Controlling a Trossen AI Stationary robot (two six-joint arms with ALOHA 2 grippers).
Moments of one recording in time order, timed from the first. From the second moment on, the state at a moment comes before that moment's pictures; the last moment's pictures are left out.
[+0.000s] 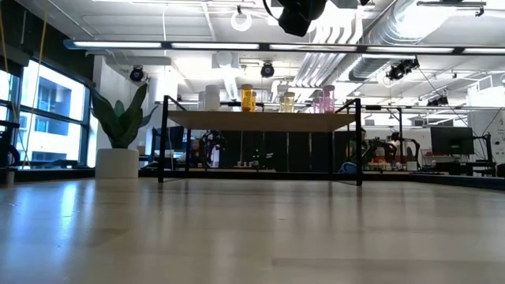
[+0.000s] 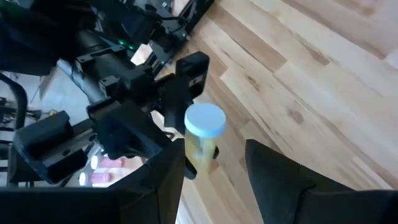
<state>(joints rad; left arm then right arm) -0.22 1.46 1.65 -0.93 -0.35 0.64 0.02 1.53 1.13 0.20 -0.22 2.17</state>
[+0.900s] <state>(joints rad) -0.22 1.56 1.65 -0.94 -0.52 0.68 0.00 1.52 1.13 0.09 -0.08 2.24</state>
